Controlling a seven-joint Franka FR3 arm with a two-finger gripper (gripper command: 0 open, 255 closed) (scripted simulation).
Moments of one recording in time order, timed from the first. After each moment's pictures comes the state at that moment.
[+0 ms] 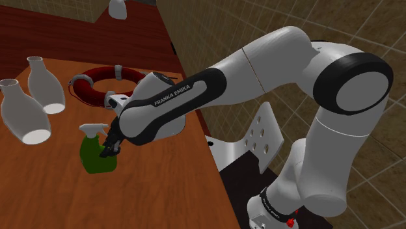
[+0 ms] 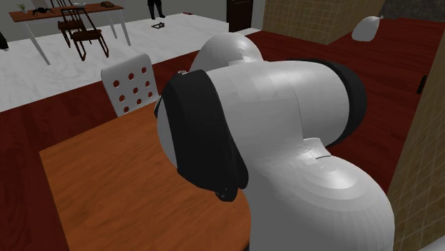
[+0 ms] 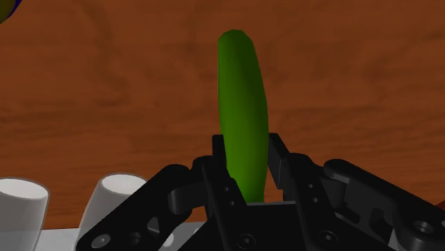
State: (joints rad) arm 0.55 0.29 0.19 -2.15 0.62 2.86 -0.98
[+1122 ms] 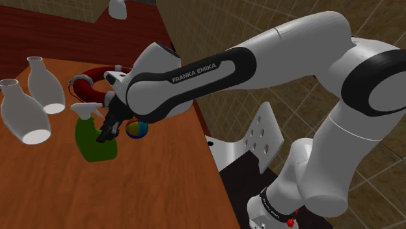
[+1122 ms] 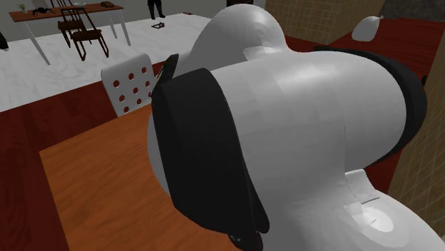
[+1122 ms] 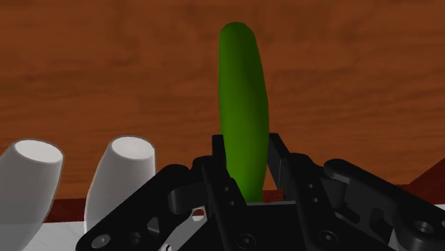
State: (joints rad) arm 0.58 0.15 0.13 -2.12 0.49 2.70 -0.84
